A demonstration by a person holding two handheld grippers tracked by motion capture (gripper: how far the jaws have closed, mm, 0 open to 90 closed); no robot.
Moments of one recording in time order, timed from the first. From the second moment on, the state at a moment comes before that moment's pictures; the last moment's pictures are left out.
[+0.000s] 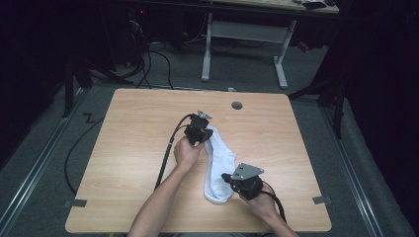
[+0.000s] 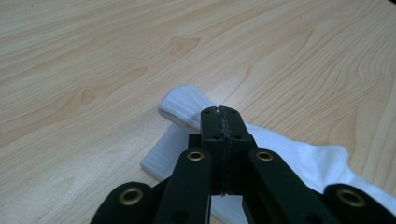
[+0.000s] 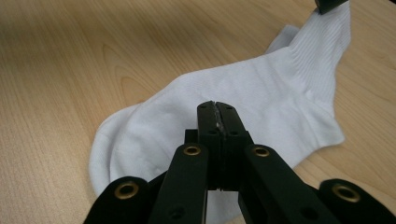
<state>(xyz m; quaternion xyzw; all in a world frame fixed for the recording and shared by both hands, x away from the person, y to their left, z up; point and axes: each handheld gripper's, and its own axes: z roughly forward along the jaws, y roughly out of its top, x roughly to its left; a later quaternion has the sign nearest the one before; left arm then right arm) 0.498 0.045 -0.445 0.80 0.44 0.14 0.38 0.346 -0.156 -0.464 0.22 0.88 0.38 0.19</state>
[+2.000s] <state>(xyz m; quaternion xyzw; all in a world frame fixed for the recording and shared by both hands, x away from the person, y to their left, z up) 0.462 0.059 -0.479 0.83 0.44 0.13 0.32 0.411 -0.147 -0.489 0.28 0.90 0.32 0.13</state>
